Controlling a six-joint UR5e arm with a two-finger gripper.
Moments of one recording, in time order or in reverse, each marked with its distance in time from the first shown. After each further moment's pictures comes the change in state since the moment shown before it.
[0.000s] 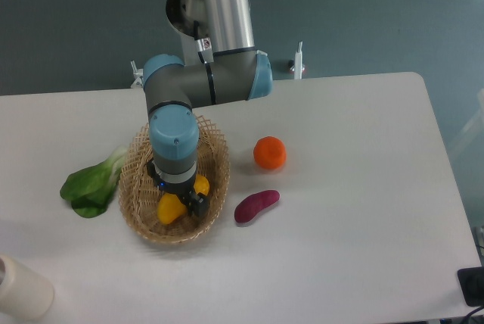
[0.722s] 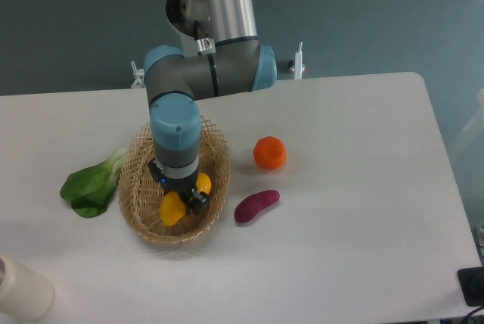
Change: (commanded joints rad) arm 0.032 0.049 0.052 -0.002 -0.005 0.011
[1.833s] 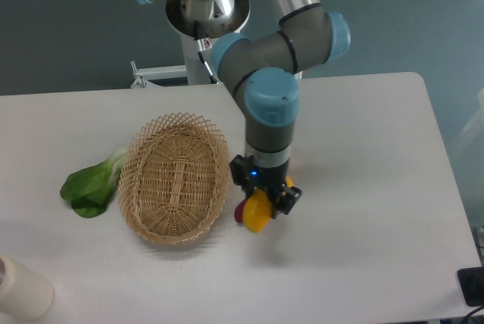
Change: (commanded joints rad) arm 0.313 0.015 0.083 0.003 0.005 0.297
